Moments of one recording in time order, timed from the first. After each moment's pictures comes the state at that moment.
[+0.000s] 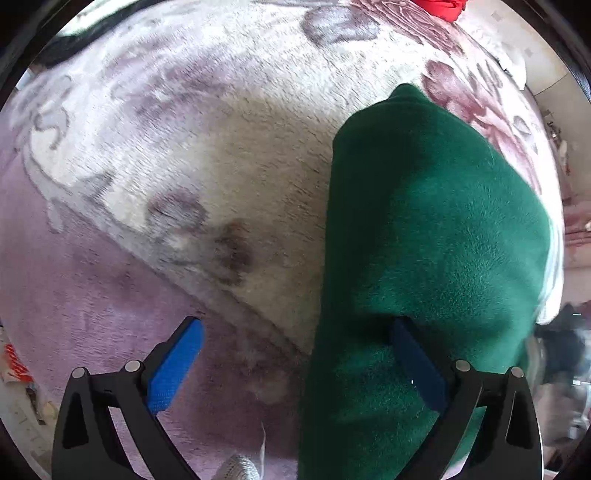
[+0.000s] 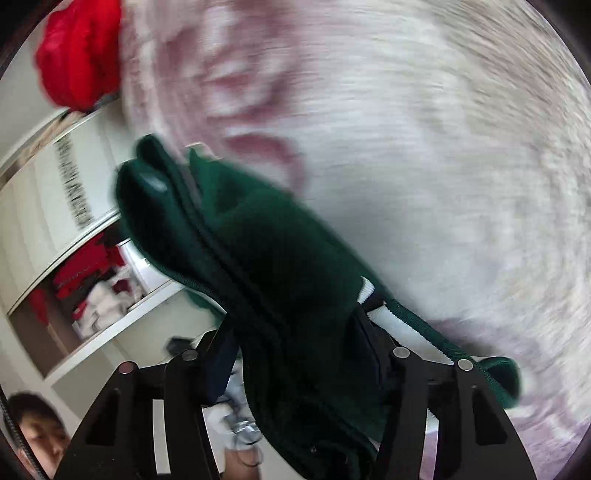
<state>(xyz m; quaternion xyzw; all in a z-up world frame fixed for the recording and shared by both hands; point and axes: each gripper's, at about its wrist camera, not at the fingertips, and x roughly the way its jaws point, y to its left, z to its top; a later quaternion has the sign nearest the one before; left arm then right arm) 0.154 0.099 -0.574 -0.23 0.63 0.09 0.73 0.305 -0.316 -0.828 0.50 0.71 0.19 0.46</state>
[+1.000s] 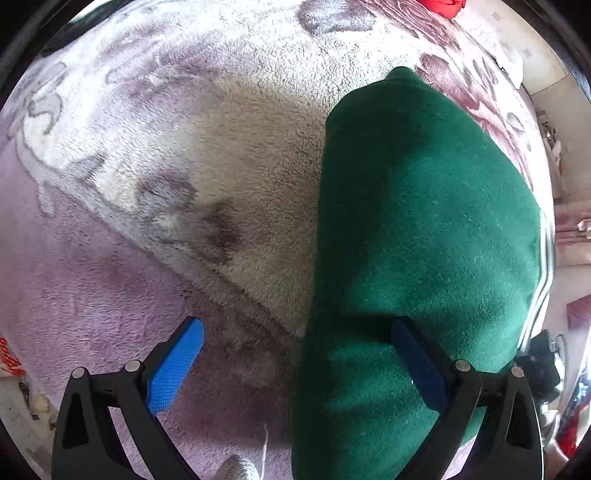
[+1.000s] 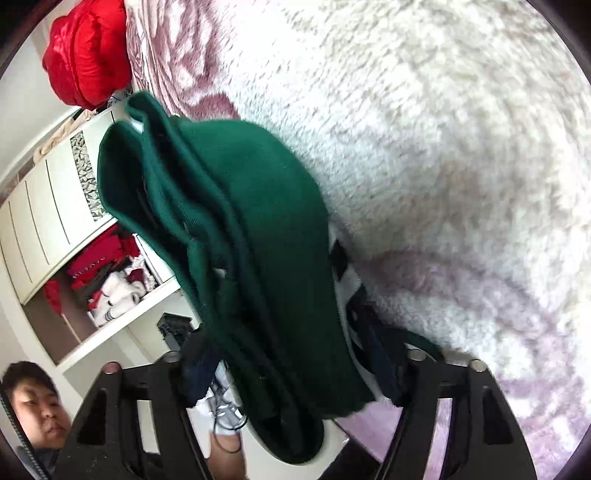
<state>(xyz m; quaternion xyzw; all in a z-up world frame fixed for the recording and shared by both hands) 0.151 0.093 -0.568 -0.23 0.65 0.09 0.72 0.237 -0.392 -0.820 0.53 0.69 0.23 0.44</state>
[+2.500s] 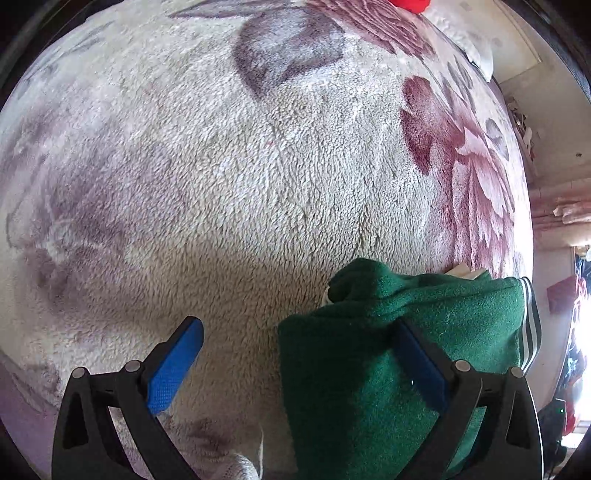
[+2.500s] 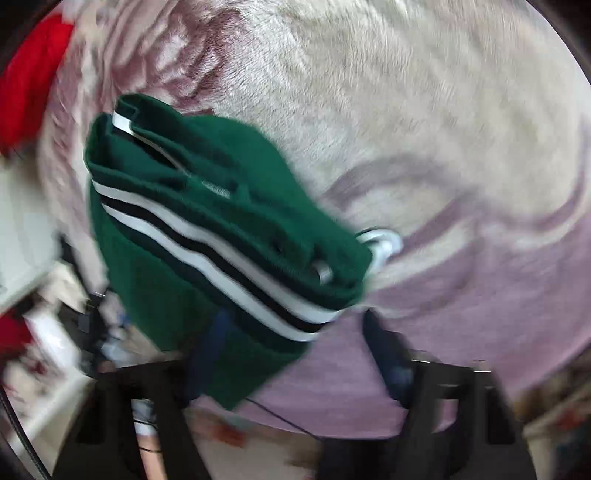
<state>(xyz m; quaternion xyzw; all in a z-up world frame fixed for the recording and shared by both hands) 0.280 0.141 -0.596 -0.22 0.64 -0.01 0.74 0.223 -0.333 -0.708 0.42 0.72 -0.04 0.55</state>
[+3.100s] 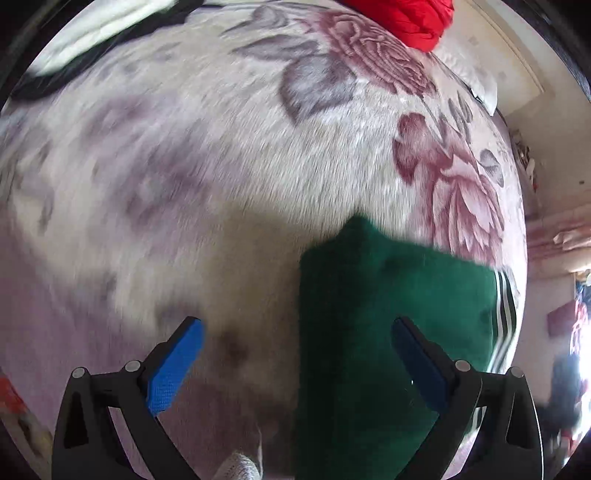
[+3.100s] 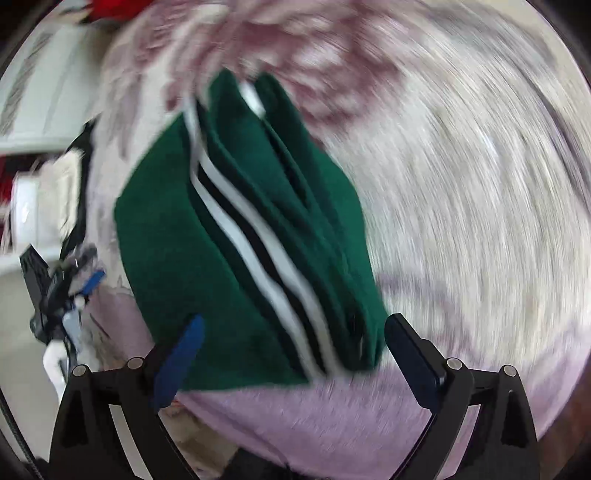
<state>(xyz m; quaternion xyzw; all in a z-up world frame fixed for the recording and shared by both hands) 0.186 0.138 -0.538 -0.26 0.60 0.05 0.76 0.282 -0.319 -0.664 0.18 0.72 0.14 0.65</state>
